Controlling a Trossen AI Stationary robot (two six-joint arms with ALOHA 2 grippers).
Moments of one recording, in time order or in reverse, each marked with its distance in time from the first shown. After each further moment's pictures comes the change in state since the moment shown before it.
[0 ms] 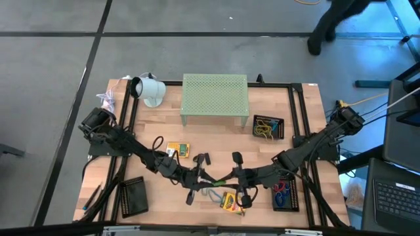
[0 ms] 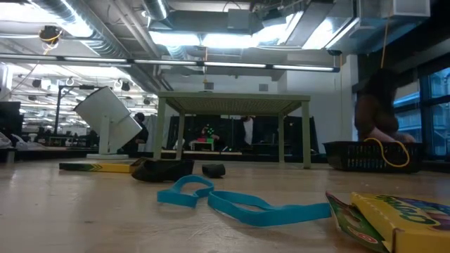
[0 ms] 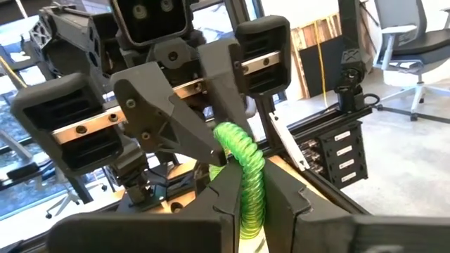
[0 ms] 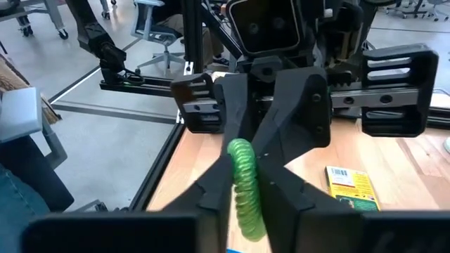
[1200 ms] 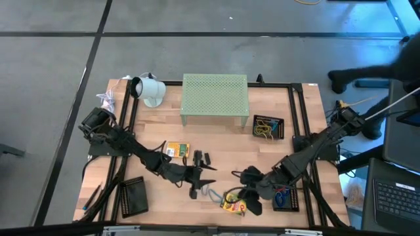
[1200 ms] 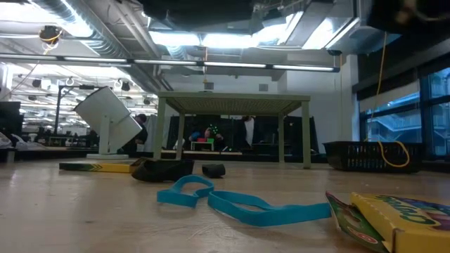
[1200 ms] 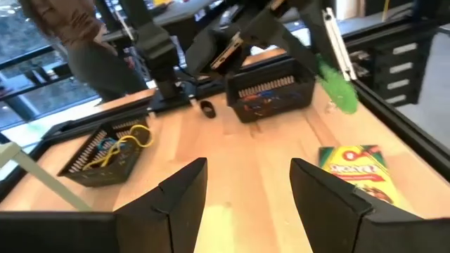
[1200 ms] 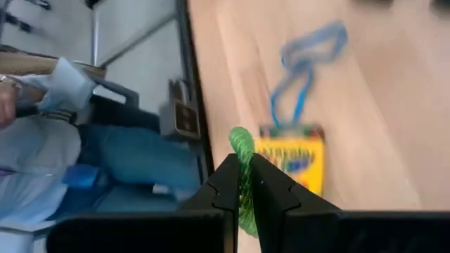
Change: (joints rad) left arm -0.002 -0.001 0.000 -0.318 -0.242 -0.184; right arm 0.066 -0.001 -0.002 -0.457 -0.240 0.860
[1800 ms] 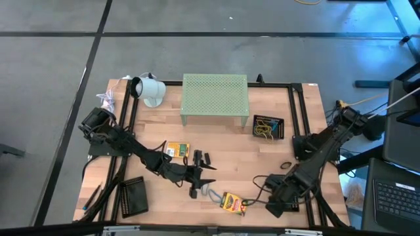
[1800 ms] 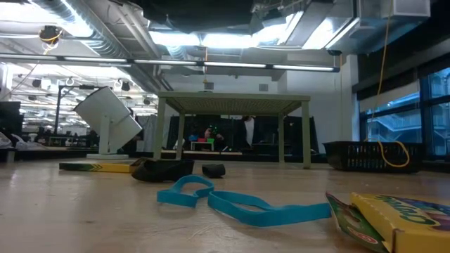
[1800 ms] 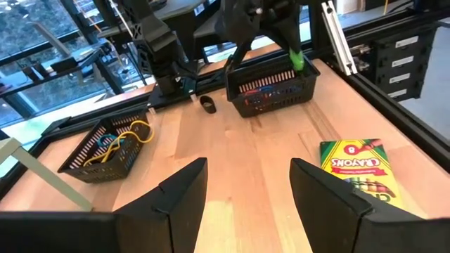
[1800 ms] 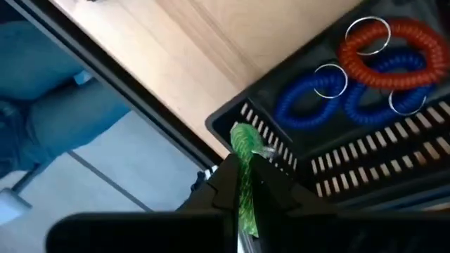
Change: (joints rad) left arm 0.001 0.000 0.000 -0.020 0.004 -0.003; right arm 0.177 -0.024 0.001 -0.553 -0.415 0.659
